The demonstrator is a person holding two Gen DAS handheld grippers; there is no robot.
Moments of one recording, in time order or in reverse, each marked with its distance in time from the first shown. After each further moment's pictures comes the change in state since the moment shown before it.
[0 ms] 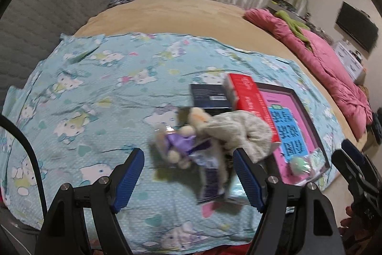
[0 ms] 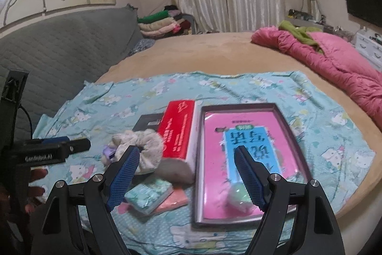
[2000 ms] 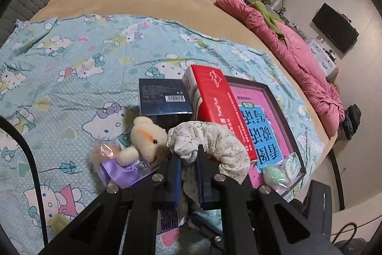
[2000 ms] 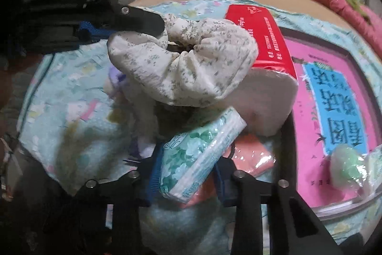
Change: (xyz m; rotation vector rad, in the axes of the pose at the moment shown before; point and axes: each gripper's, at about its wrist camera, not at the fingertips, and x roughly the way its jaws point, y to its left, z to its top) left arm 0.071 -0.031 0.029 0.010 0.093 -0.257; right arm 0.135 0.051 -0.073 -0.058 0.339 0.197
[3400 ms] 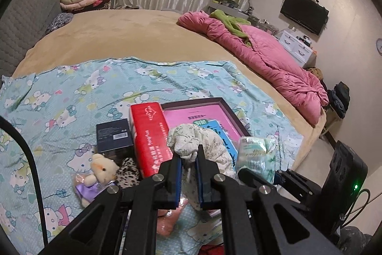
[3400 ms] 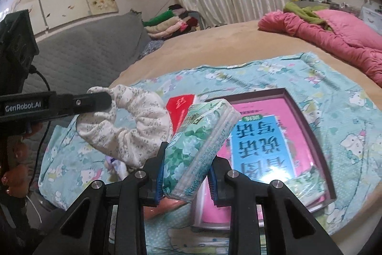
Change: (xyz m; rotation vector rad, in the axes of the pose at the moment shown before) left arm -0.055 -0.115 0.010 0.210 -0.103 -0.040; right arm -0.153 -0.090 0.016 0.148 -0.371 -0.061
